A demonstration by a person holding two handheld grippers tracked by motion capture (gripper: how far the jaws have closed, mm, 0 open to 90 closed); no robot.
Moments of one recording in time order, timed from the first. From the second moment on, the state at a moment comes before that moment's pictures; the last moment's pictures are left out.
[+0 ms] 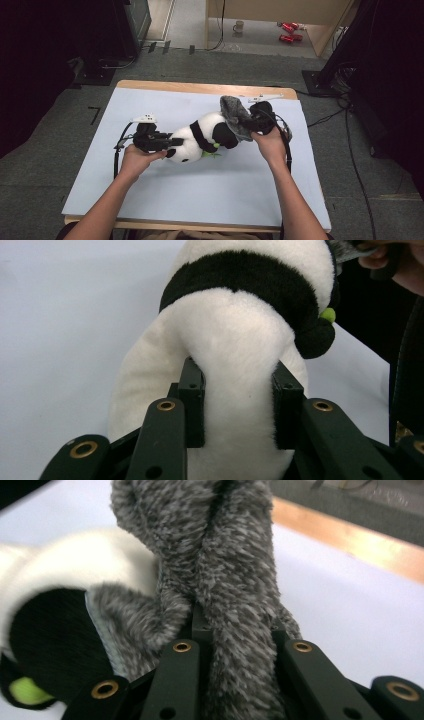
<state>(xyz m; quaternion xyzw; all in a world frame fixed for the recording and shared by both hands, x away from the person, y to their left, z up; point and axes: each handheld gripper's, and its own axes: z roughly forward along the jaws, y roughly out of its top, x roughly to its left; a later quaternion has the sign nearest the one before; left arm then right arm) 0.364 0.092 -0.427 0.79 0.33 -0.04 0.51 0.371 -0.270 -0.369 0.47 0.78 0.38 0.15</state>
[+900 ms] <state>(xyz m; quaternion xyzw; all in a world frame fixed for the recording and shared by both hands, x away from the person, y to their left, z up) 0.365 0.091 -0.428 0.78 0.34 -0.05 0.51 0.349 -0.145 -0.365 0.35 0.83 0.43 0.09</state>
